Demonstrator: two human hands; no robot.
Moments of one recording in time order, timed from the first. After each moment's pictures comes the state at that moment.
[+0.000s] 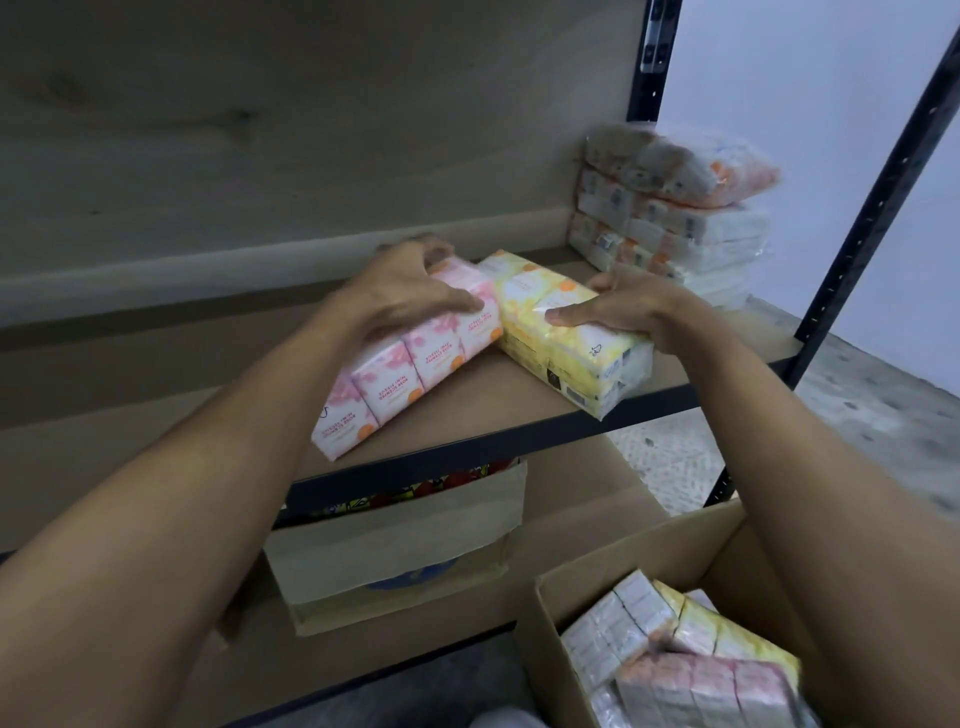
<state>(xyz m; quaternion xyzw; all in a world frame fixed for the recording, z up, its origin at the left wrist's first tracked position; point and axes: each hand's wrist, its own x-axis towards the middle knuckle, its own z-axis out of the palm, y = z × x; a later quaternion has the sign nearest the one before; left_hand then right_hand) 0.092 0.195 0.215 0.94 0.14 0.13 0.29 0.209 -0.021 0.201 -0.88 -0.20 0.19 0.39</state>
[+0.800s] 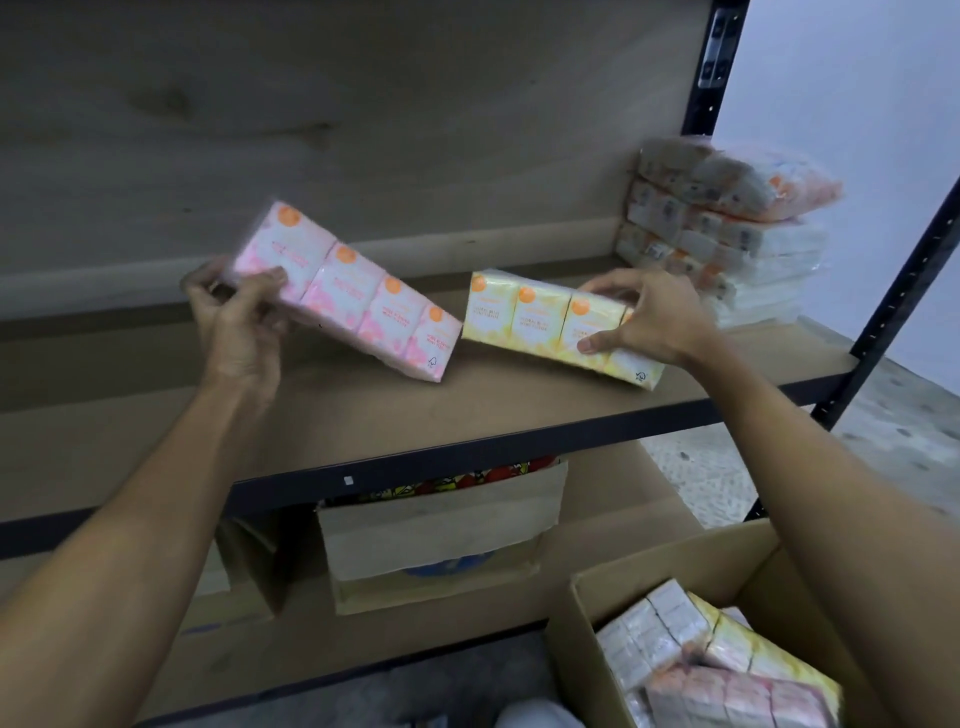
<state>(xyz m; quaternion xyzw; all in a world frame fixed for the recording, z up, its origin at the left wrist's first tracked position) -0.031 0.306 0.166 0.48 0.11 0.51 0.71 0.188 -0.006 0.184 -0.87 -0.36 -0.05 0.32</state>
